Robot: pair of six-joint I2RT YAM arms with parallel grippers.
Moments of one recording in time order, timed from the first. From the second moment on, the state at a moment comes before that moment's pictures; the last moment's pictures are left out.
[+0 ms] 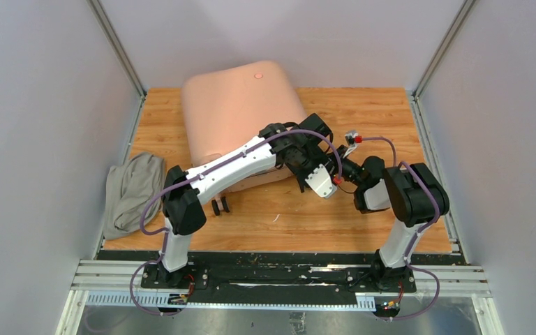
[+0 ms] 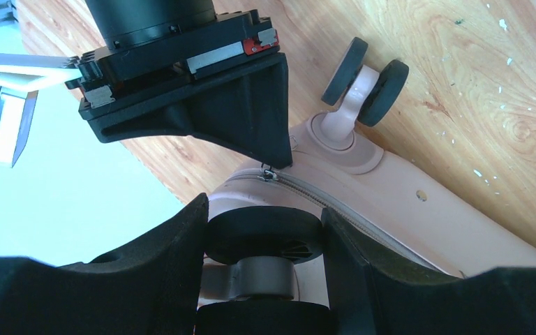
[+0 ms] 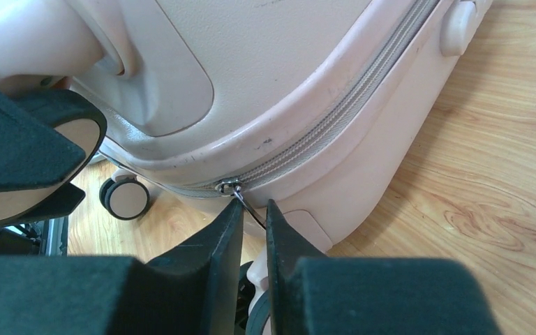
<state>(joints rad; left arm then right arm) -0.98 1.96 1.95 -0.99 0.07 1.52 0.18 1.79 0.44 1.46 -0.78 0.55</state>
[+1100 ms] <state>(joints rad) -0.98 1.96 1.96 -1.00 0.05 1.47 0.39 1.64 0.30 1.44 -0.39 0.43</state>
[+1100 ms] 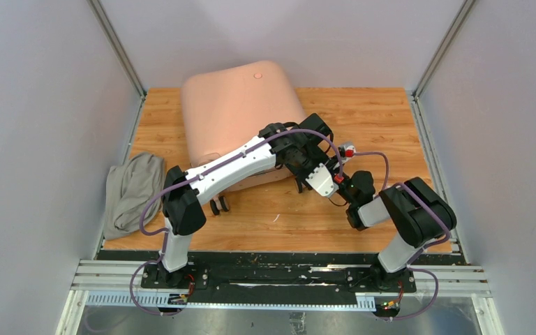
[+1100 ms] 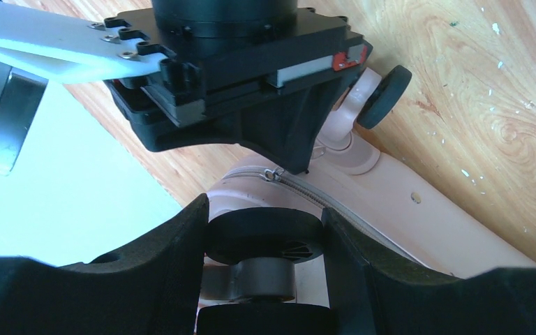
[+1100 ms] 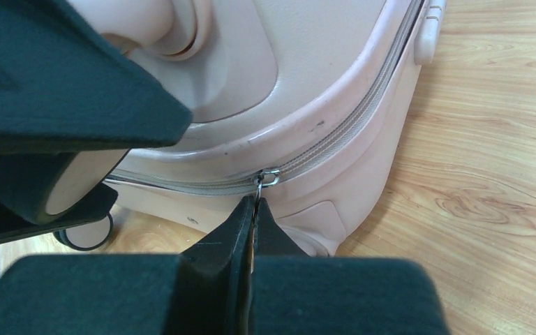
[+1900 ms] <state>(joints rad) -0.97 1.59 1.81 -0.94 0.01 1.34 0.53 1.59 0.27 1.40 -0.15 0.36</state>
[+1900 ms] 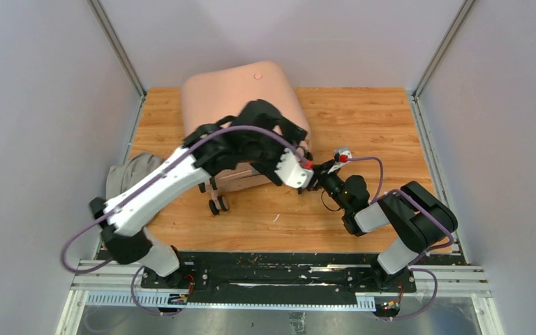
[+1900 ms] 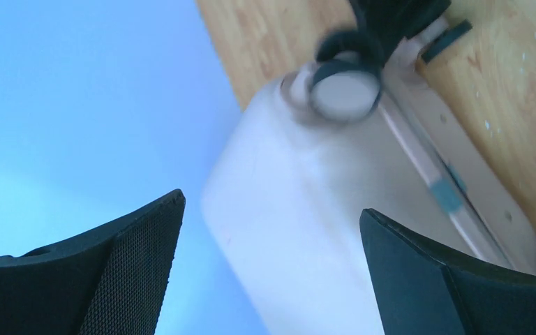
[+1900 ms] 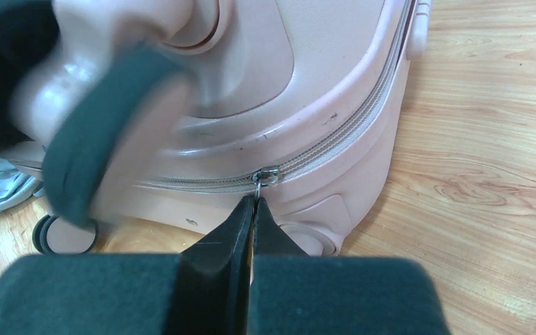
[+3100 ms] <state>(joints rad) -0.65 1.26 1.25 -1.41 -0.14 2.00 0.52 1.60 0.27 1.42 -0.26 0.44</state>
